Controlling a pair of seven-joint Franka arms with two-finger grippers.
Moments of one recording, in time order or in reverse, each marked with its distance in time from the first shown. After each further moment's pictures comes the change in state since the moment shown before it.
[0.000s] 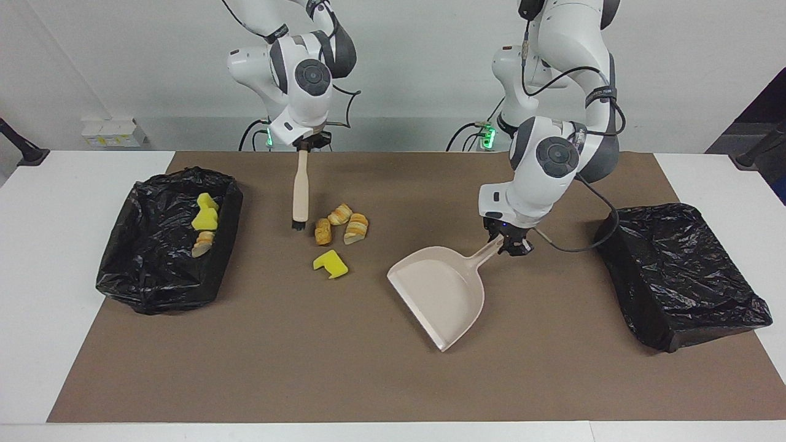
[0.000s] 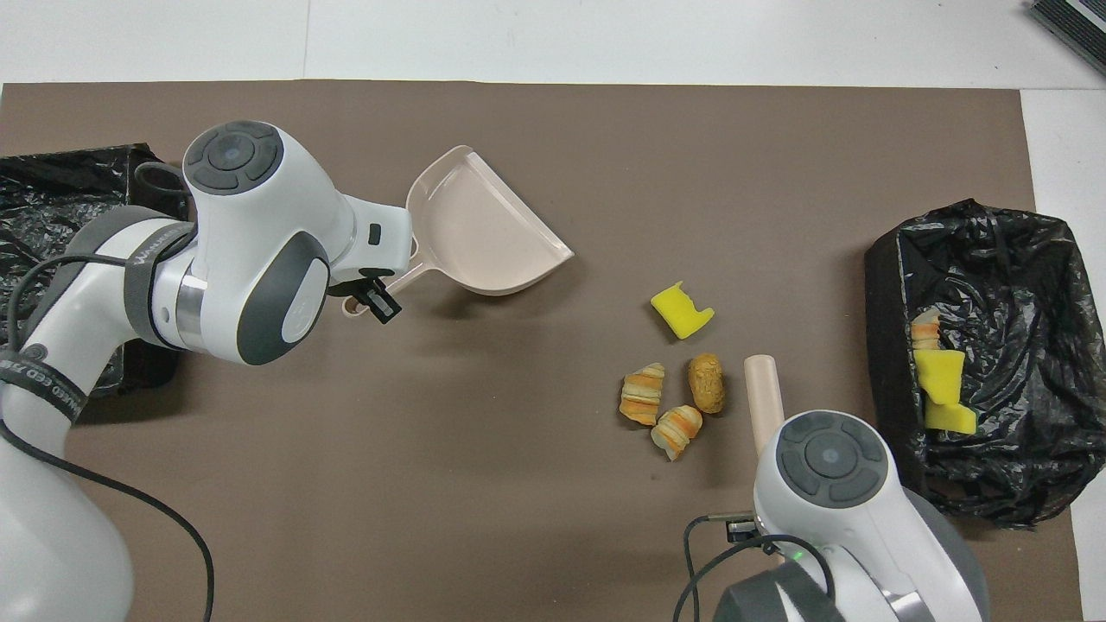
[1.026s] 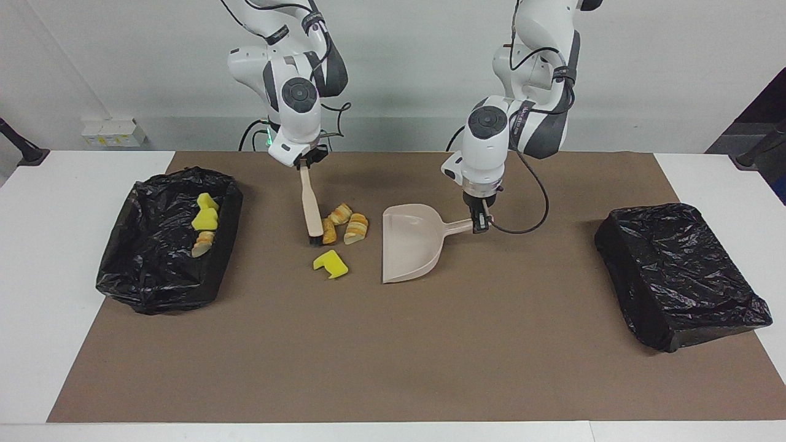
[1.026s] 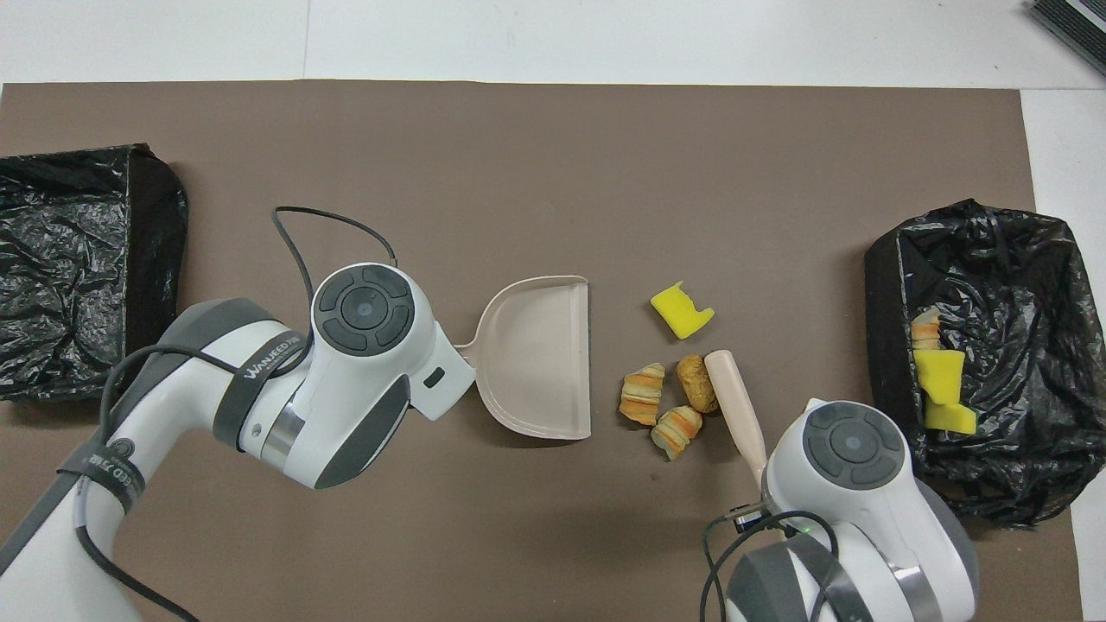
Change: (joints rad) left arm -0.152 -0.176 -0.016 -0.302 0.184 0.157 0.219; right arm -0.036 0.062 0.005 -0.049 0.022 0.187 -0.214
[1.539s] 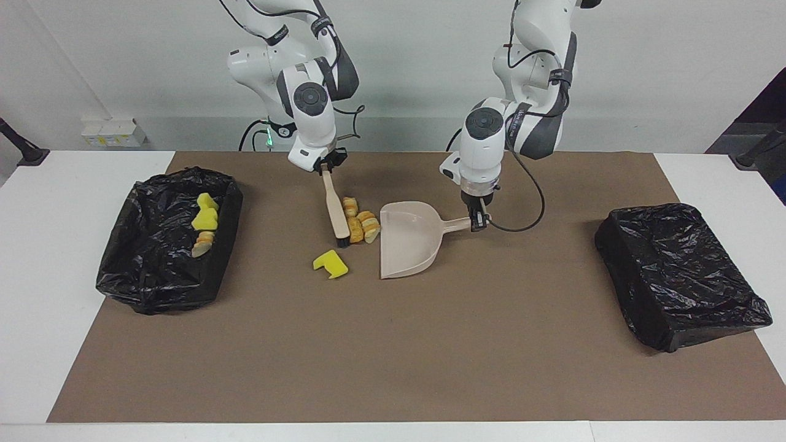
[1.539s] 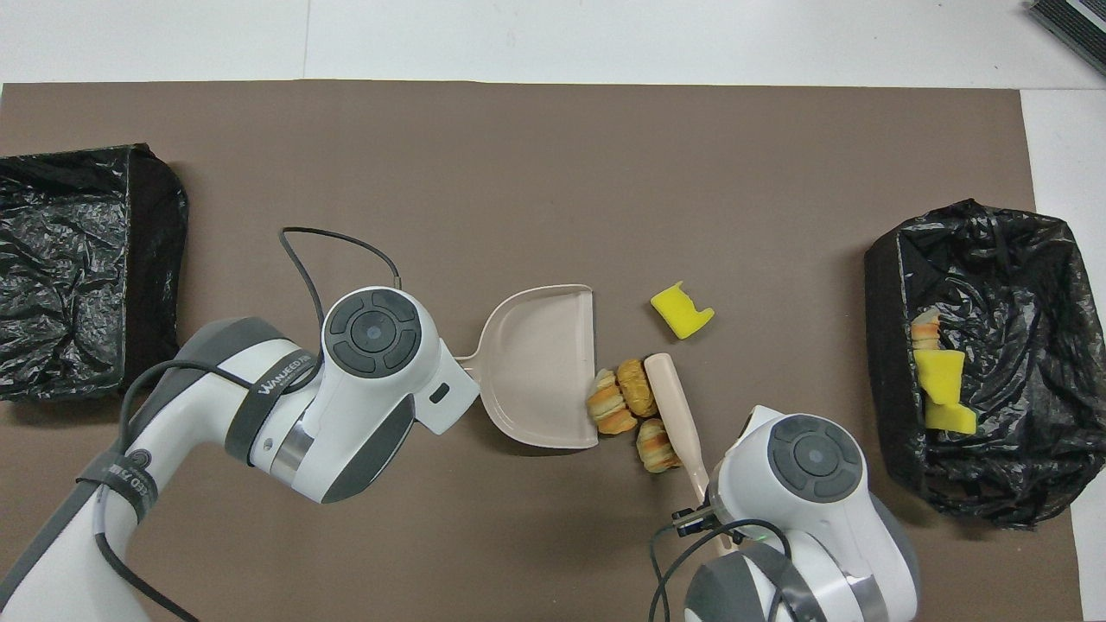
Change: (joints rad) left arm -0.011 -0.006 -0.004 -0.061 0.001 0.048 -0.040; right arm 0.101 0.051 0.004 -0.006 0.200 0.144 -0.008
